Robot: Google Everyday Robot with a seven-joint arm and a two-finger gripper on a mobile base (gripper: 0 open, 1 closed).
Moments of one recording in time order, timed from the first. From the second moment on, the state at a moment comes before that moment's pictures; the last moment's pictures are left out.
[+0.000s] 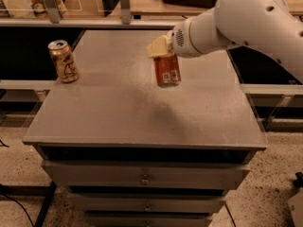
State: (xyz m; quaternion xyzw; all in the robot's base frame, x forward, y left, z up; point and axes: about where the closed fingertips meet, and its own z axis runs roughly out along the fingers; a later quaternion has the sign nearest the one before) arm 0.643 -0.039 0.927 -0.87 -0.18 -0.39 0.23
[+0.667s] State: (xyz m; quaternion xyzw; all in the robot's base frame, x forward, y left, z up) arm 0.643 -0.060 0.938 -0.80 -0.17 -0.48 0.31
